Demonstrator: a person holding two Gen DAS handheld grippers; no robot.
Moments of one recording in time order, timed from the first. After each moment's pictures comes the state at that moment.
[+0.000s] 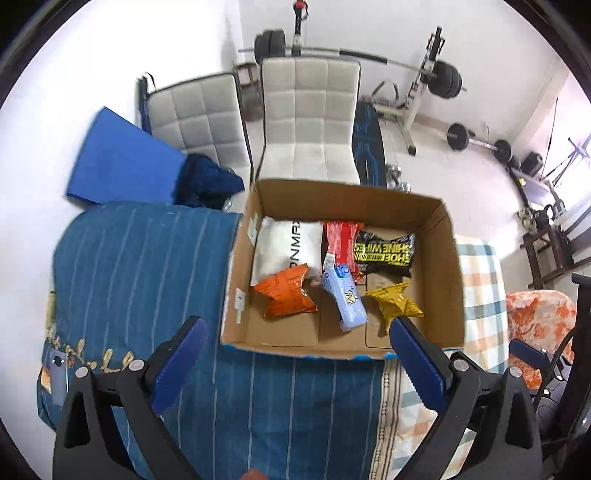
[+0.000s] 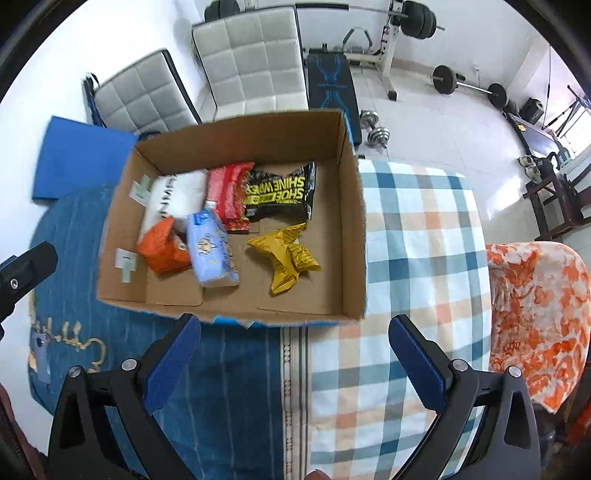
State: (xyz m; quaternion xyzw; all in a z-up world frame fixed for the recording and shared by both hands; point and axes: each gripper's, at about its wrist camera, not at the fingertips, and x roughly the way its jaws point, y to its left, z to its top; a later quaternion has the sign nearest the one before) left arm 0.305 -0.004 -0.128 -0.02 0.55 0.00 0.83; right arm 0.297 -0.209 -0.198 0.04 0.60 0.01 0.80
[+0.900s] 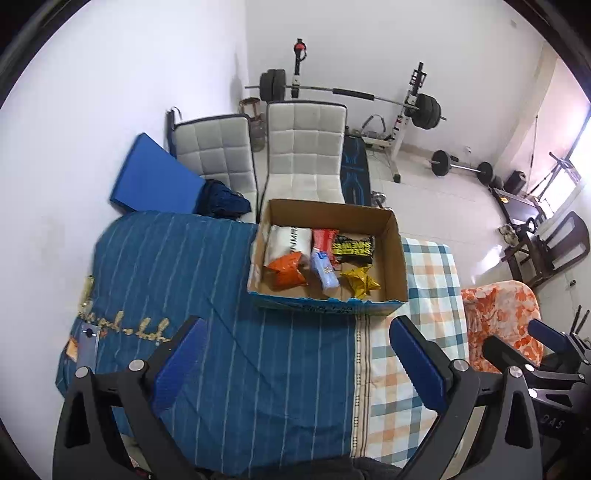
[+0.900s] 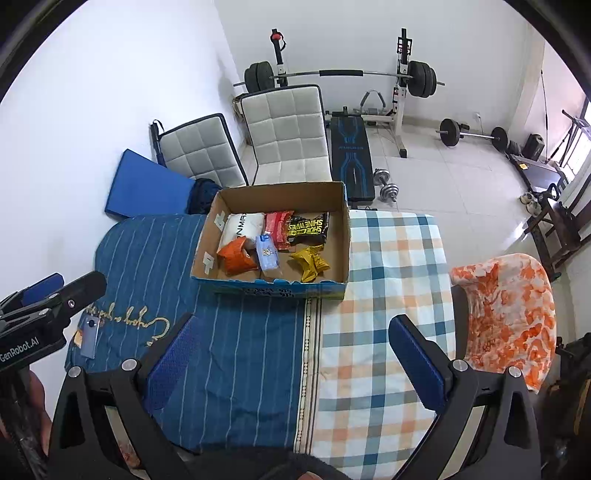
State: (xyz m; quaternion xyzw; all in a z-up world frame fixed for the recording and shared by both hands) left arm 0.154 -0.006 0.008 -0.03 0.50 0.00 0.87; right arm 0.123 -0.224 -0.006 0.05 0.50 0.05 0.87
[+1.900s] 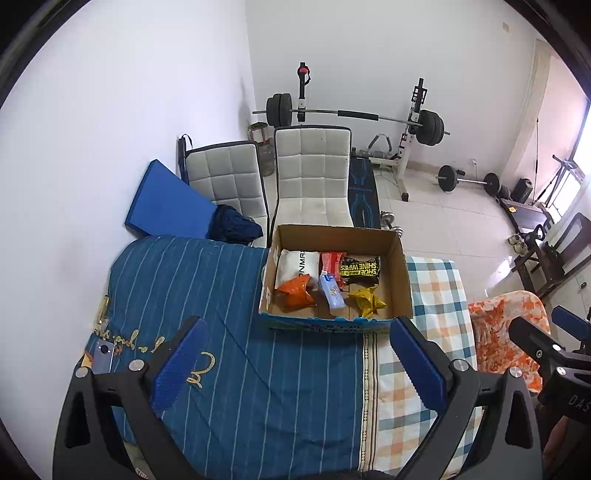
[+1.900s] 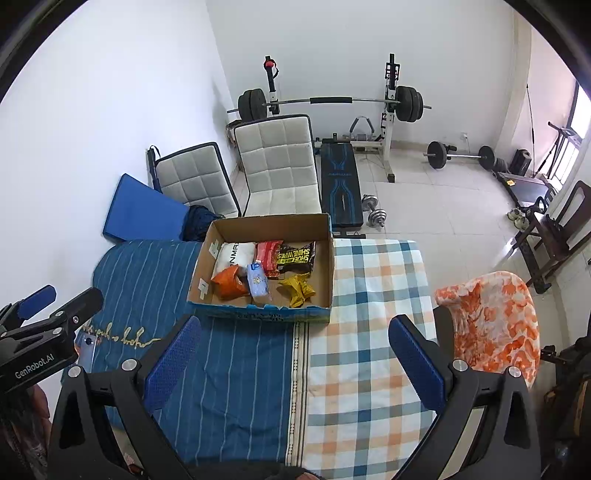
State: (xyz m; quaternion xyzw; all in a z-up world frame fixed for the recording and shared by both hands) left arm 0.139 -0.013 0.027 -0.01 0.45 0.02 0.89; right arm 0.114 -0.236 0.037 0.05 0.45 0.03 0.89
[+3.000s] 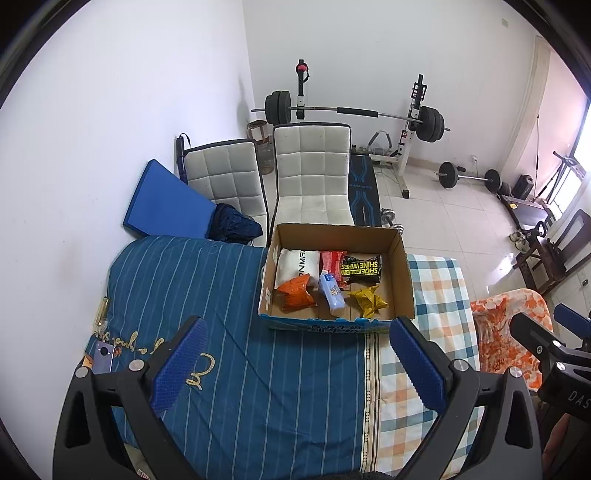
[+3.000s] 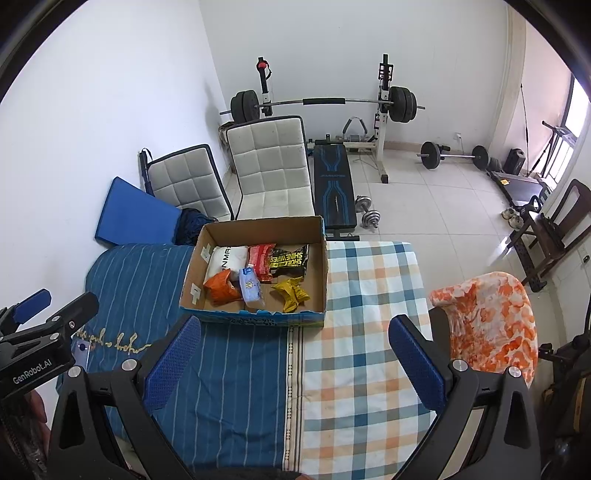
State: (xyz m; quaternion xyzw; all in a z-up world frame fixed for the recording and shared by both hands) left arm 0.147 -0.017 0.018 0.00 0.46 0.01 0.89; right arm 0.120 -0.238 0.028 0.05 0.45 0.01 0.89
